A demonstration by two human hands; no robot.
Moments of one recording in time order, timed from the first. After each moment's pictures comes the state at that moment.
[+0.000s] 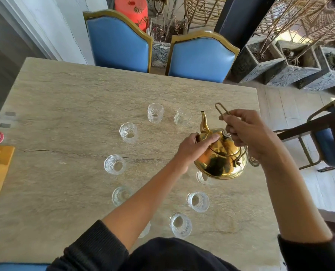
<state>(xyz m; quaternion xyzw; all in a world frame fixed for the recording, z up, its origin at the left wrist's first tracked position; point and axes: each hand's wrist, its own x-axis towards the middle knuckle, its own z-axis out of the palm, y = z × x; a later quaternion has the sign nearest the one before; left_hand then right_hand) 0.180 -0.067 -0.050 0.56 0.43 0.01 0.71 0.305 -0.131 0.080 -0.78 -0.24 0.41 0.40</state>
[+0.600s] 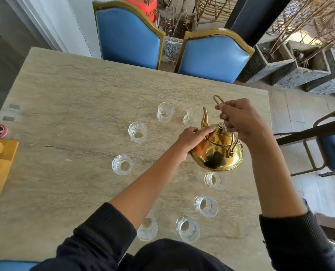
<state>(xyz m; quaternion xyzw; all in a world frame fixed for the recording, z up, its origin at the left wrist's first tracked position) 0.178 -0.001 -0.093 0.49 0.46 0.02 0.74 0.293 -0.048 0.050 -0.81 -0.21 0.39 0.37</state>
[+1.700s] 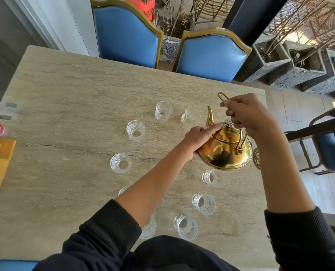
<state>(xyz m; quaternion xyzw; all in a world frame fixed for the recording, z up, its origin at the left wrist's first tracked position) 0.190 -0.016 -0.067 0.49 0.44 0.00 0.75 0.307 -0.055 0.065 -0.84 -0.24 0.36 0.33</state>
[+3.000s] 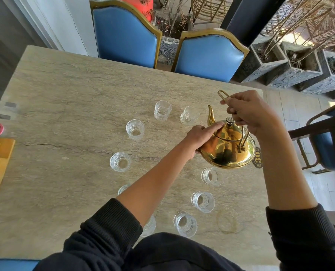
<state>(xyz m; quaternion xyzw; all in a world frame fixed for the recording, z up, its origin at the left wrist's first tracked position) 0.192 -0.022 -0.058 0.49 0.44 -0.01 0.75 0.305 -0.058 0.078 -0.84 -0.25 0.36 0.32</state>
